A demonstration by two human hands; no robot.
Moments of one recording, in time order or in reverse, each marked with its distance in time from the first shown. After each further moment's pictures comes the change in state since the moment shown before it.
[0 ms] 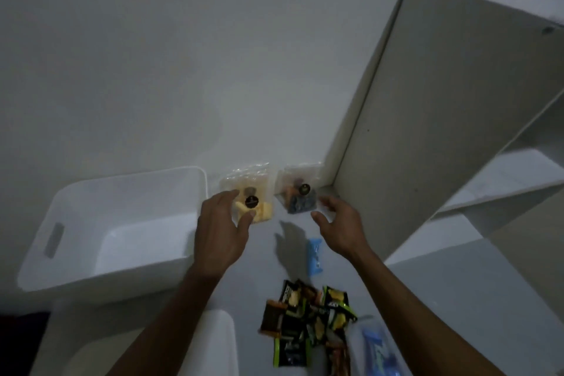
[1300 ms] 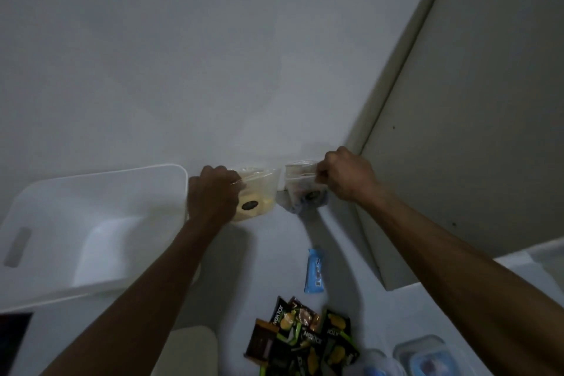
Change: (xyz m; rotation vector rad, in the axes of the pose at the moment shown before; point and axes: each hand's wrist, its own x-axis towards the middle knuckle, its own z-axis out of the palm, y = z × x) left_hand 0.130 -0.014 0.072 0.533 -0.103 0.025; right_hand 0.175 -0.010 -0.028 -0.723 -0.322 -0.355
